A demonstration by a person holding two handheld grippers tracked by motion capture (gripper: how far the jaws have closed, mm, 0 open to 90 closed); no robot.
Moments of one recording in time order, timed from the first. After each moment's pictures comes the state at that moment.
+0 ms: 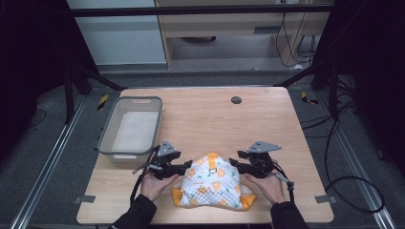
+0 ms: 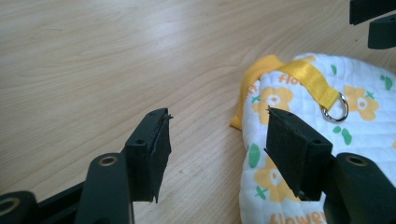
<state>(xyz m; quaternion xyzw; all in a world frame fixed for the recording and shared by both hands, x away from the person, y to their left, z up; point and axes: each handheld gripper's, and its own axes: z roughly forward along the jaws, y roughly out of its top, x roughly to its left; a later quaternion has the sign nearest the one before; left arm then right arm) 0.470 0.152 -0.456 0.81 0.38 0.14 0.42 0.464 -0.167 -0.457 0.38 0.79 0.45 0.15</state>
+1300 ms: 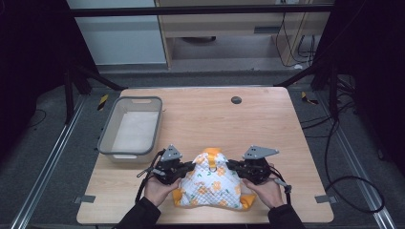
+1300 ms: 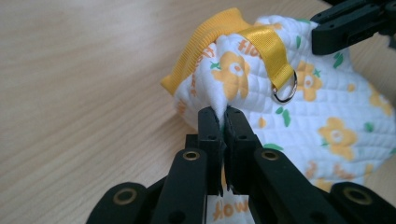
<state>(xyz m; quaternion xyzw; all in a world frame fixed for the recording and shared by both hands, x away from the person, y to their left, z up) 0.448 0.141 -0.434 0.82 0.34 0.10 0.45 0.443 -0.156 -0.441 0.33 0.80 0.48 0.13</state>
